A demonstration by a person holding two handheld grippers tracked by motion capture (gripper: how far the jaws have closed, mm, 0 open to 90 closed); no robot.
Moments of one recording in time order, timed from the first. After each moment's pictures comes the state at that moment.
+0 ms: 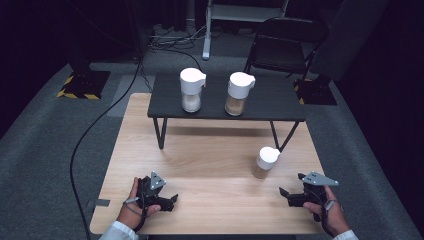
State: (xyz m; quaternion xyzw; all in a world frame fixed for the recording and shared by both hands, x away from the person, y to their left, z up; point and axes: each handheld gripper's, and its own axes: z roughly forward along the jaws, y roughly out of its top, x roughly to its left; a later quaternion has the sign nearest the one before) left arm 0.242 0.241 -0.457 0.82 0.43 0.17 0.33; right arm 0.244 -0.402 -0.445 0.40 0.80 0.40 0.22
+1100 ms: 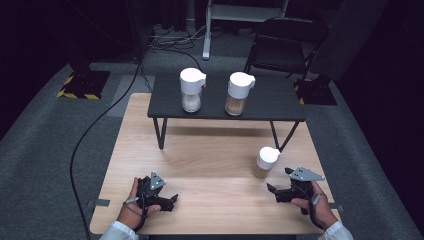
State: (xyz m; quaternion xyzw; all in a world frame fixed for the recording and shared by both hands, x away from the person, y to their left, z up) left arm 0.242 0.240 -0.457 0.82 0.43 0.17 0.33; right arm 0.259 -0.372 -0.447 0.37 0.80 0.42 0.22
